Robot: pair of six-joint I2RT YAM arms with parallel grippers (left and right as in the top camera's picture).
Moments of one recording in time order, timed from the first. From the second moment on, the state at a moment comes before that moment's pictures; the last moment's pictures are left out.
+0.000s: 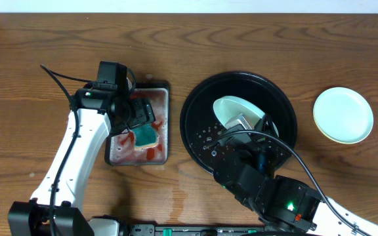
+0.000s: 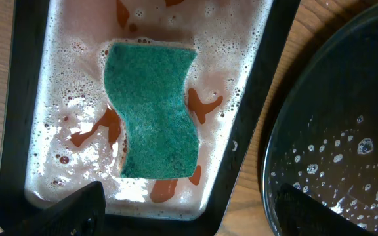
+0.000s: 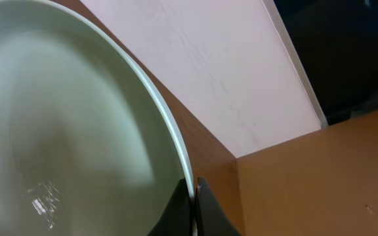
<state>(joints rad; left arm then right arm) -0.11 1.47 1.14 -0.97 0.16 -0.43 1.11 1.05 0.87 -0.59 1.24 -0.20</state>
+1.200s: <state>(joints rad) -0.11 1.47 1.14 -0.97 0.17 -0.43 -0.79 1.49 0.87 -0.42 -0.24 0.47</state>
